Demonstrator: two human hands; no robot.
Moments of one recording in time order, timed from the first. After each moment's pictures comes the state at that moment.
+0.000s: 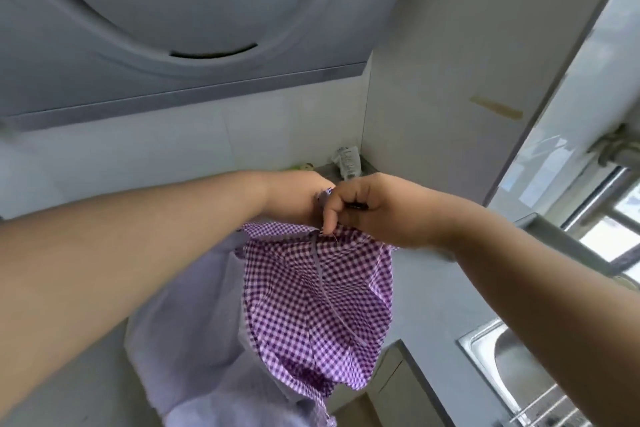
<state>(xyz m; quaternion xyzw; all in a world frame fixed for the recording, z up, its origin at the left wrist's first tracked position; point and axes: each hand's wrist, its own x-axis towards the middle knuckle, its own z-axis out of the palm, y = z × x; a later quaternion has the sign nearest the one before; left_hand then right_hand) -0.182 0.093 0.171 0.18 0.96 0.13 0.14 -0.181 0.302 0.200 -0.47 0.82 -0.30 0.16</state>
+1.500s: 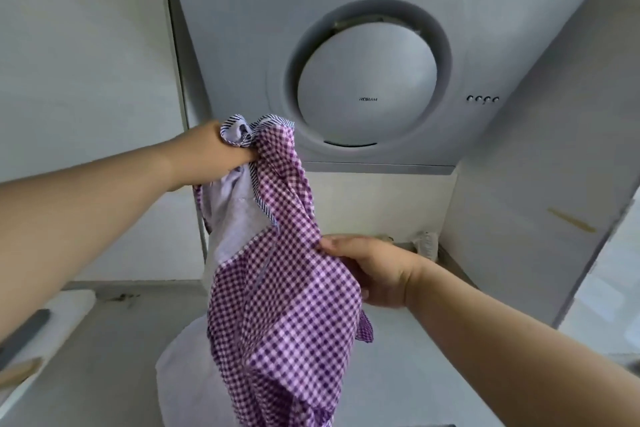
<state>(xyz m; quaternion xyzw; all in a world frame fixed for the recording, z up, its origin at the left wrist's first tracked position) 0.120 -0.020 0.348 -0.22 0.90 0.30 -0.21 -0.036 0.224 0.233 -0.40 0.55 -0.48 0.55</state>
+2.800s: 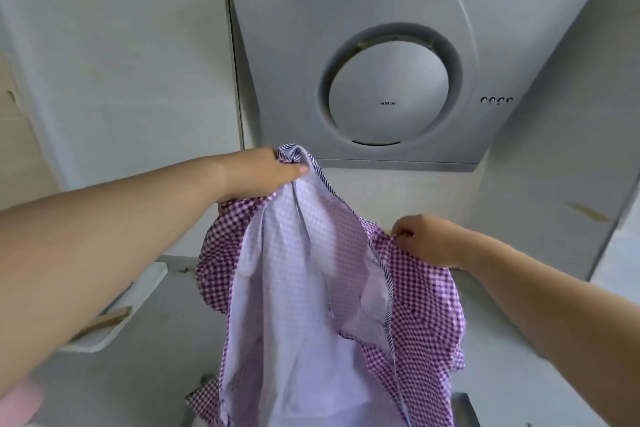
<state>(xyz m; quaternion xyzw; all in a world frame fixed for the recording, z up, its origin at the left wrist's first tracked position) 0.200 0.104 0.353 -0.31 0.91 0.24 -0.10 -0.038 0.310 0.254 -0.50 0.86 -0.12 0.05</state>
